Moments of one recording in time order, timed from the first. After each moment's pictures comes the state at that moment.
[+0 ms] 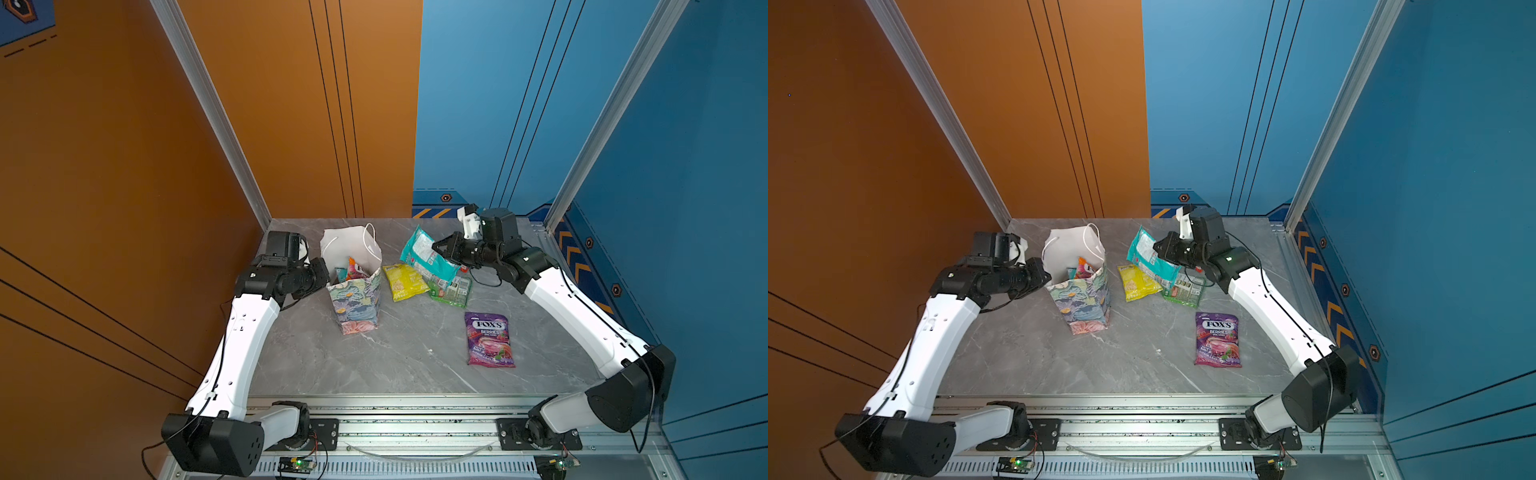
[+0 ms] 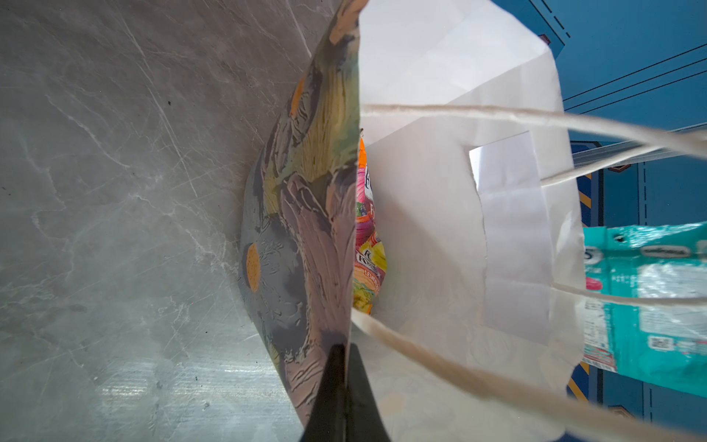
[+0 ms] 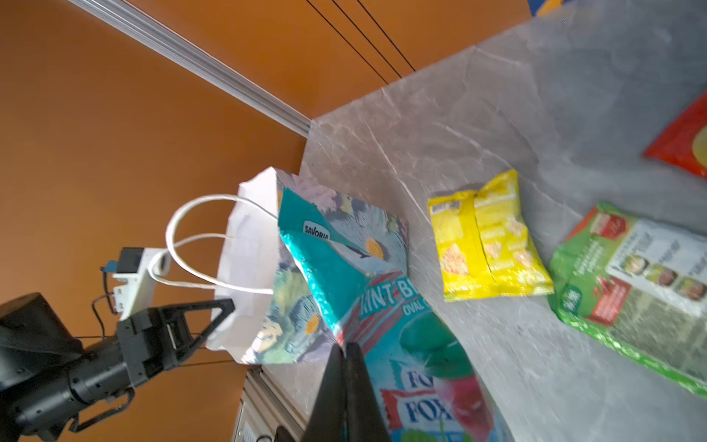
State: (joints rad) left arm -0.08 1.22 1.31 -0.96 0.24 -0.55; right arm 0.48 1.49 1.50 -0.48 -0.35 0.74
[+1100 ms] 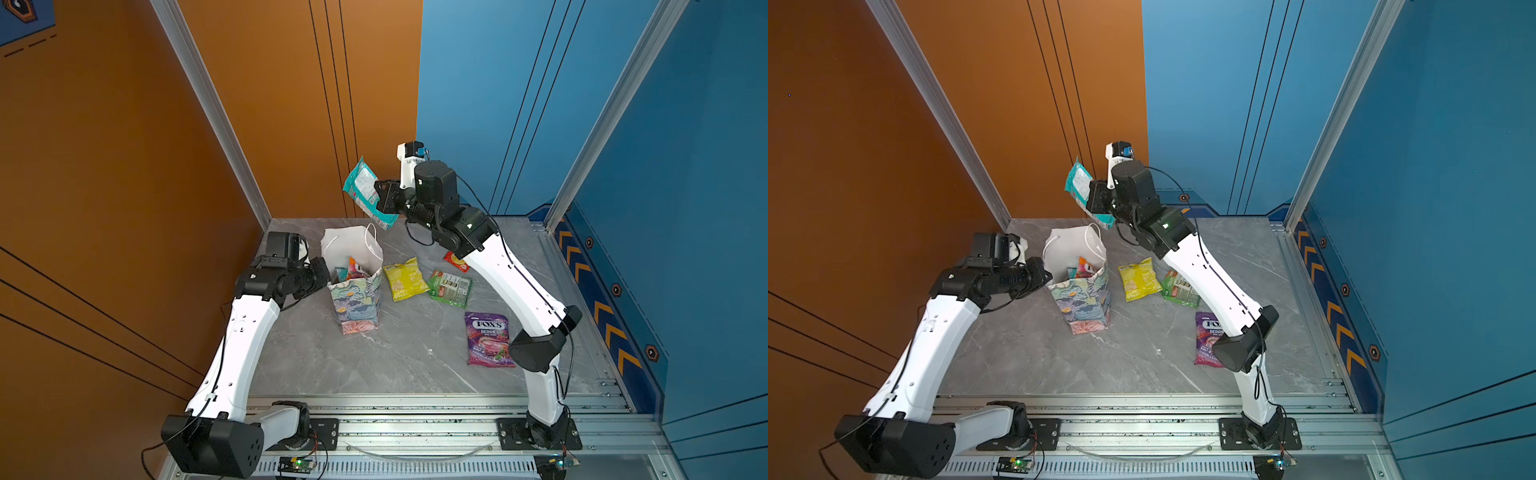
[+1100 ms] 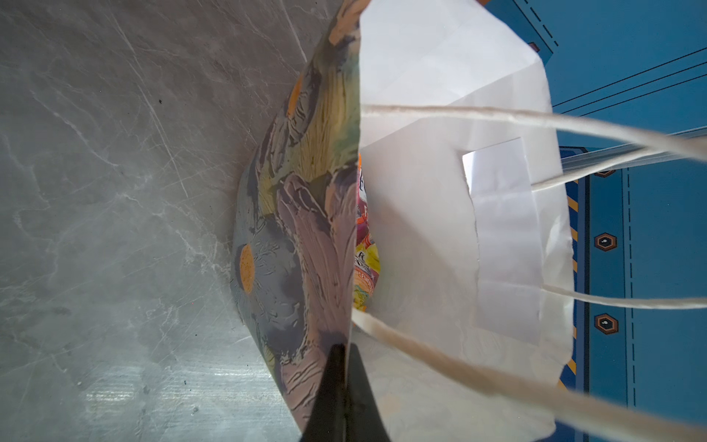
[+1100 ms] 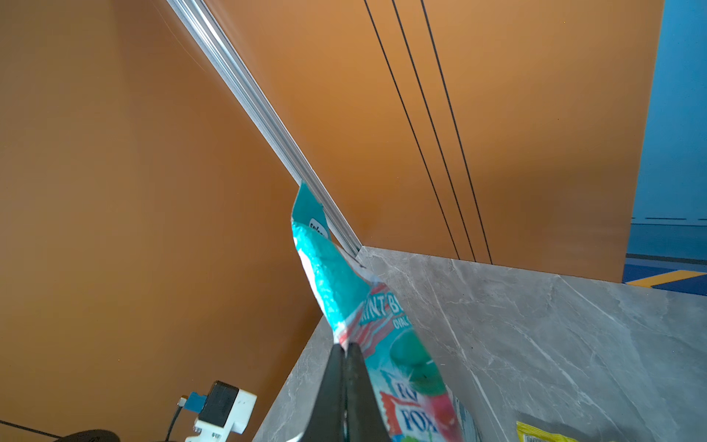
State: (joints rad) left arm -0.08 1.21 1.30 -0.94 0.26 -0.57; right arm 0.78 2.05 2.50 -0.59 0.08 0.52
